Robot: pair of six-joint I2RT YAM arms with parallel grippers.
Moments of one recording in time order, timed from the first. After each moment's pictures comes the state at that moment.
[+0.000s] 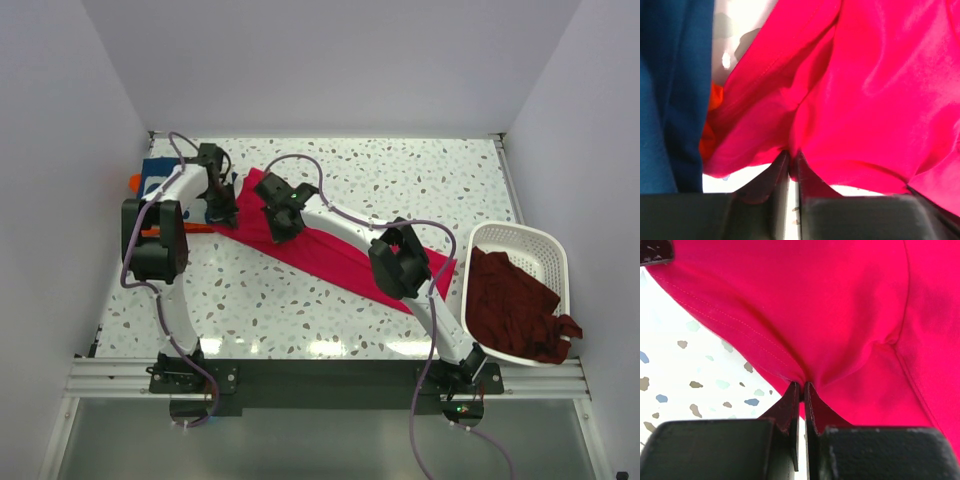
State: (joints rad) left arm -0.05 2.04 1.56 -0.84 0.13 -0.28; right arm 0.87 2.41 2.16 -0.82 0.09 0.48
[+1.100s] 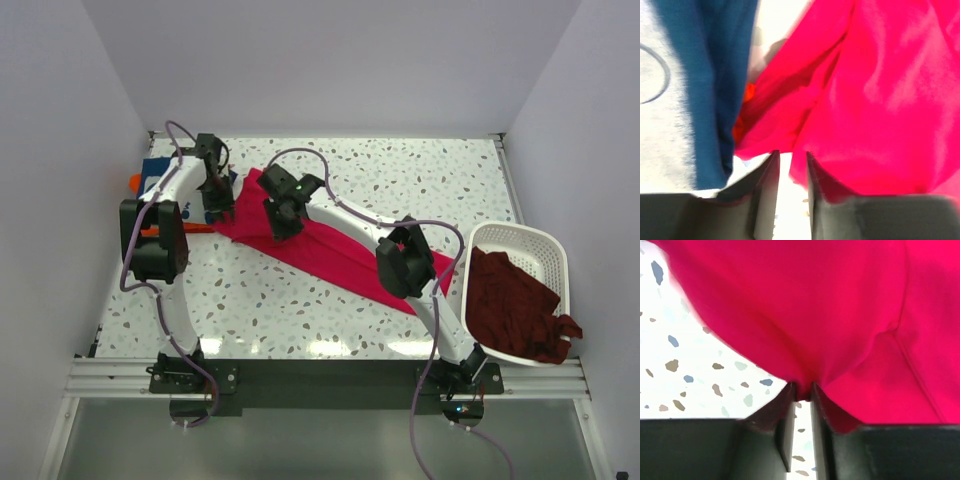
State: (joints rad) left arm -0.05 2.05 1.66 -0.94 0.06 -0.26; right arm 0.85 2.38 2.20 -0.89 0.02 0.52
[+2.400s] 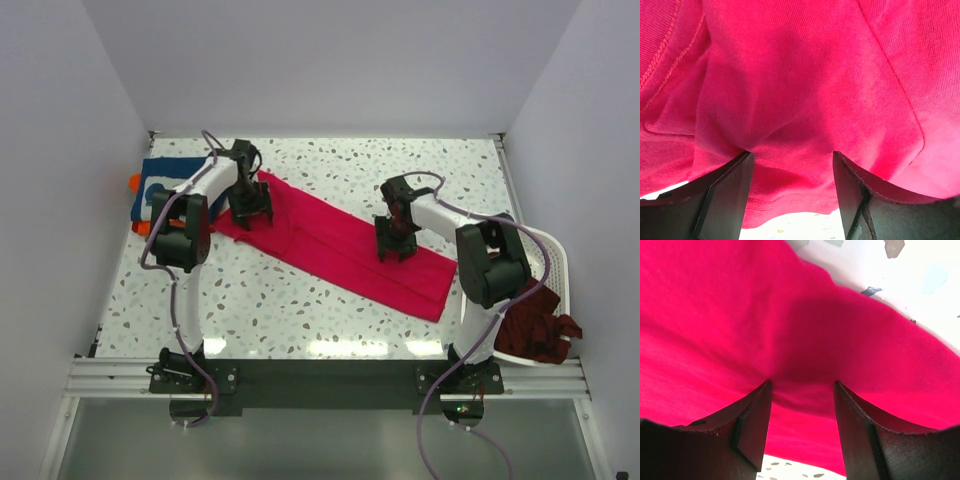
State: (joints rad) left arm -0.19 2.22 1.77 -0.96 0.14 -0.44; right arm 0.35 1.87 1.24 -0.75 0.01 0.34
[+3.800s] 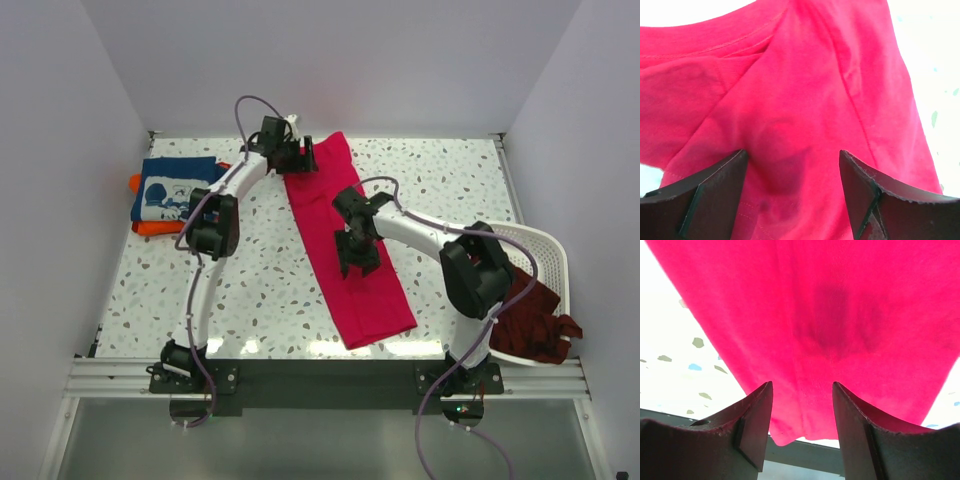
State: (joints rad) left arm -0.28 2.59 2.28 -0.44 0.31 -0.31; right arm 0.66 1.86 1.35 -0.91 -0.06 0.53
